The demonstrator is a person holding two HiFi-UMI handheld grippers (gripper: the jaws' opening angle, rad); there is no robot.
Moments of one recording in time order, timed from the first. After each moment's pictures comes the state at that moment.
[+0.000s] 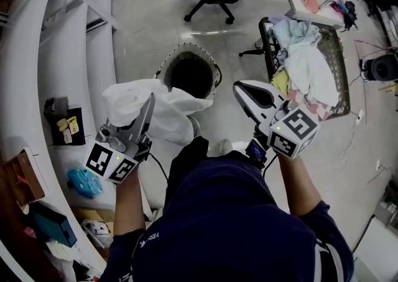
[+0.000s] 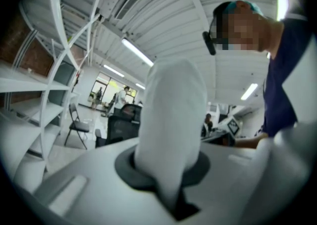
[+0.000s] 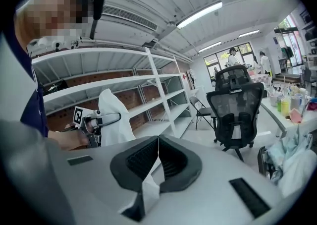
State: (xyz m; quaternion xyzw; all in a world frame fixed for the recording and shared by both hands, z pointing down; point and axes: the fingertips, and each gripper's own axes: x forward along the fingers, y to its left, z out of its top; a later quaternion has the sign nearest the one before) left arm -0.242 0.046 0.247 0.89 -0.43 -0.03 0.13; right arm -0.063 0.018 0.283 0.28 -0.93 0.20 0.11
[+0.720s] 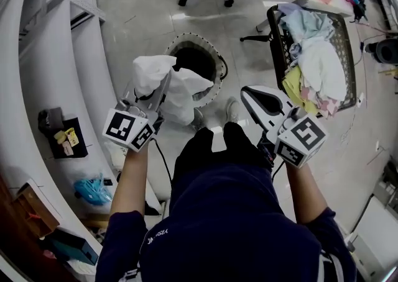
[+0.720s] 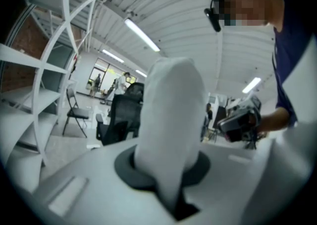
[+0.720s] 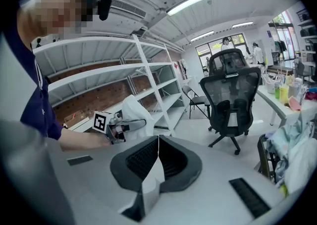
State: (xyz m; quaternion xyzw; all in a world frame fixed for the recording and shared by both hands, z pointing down) left arm -0.259 -0.074 0.378 0.90 -0.41 0.02 0.17; right arm -0.098 -0.024 0.339 0.31 -0.90 0.24 0.16
